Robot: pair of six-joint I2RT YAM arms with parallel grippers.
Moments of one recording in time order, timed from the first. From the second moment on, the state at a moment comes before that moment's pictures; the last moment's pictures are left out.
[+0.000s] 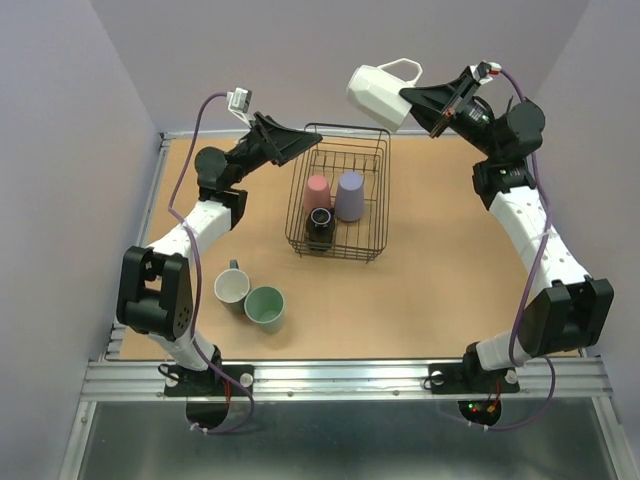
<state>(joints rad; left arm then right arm) -0.27 1.59 1.14 1.12 0.81 -1.36 0.14 1.47 1.42 0.54 -0.74 1.77</state>
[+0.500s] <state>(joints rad) -0.36 1.58 1.13 1.15 0.67 -1.25 0.15 1.41 1.38 0.62 -0.79 1.81</state>
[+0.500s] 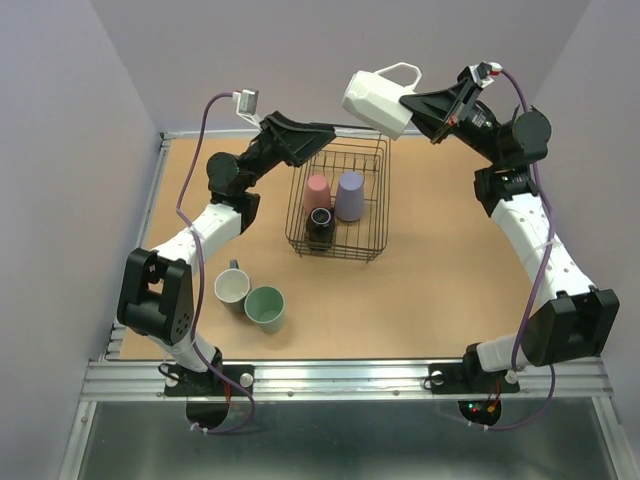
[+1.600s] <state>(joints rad) -0.47 1.59 1.25 1.13 0.53 -1.10 0.28 1.47 1.36 0.72 -0.75 1.84</state>
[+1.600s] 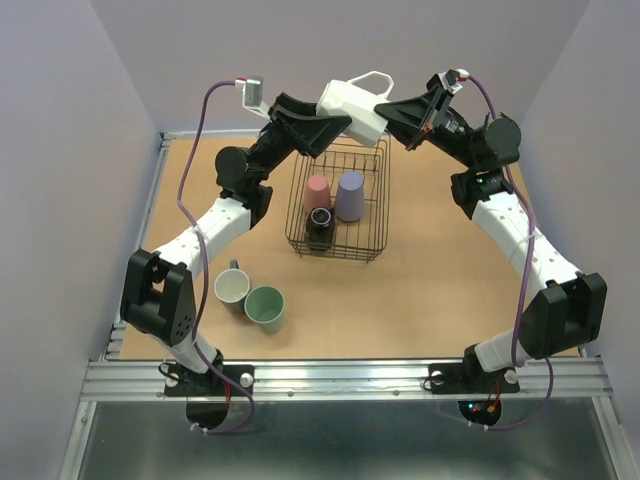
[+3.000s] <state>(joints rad) -0.49 1.58 1.26 1.00 0.58 -1.02 0.31 1.44 1.13 0.81 -0.74 1.81</state>
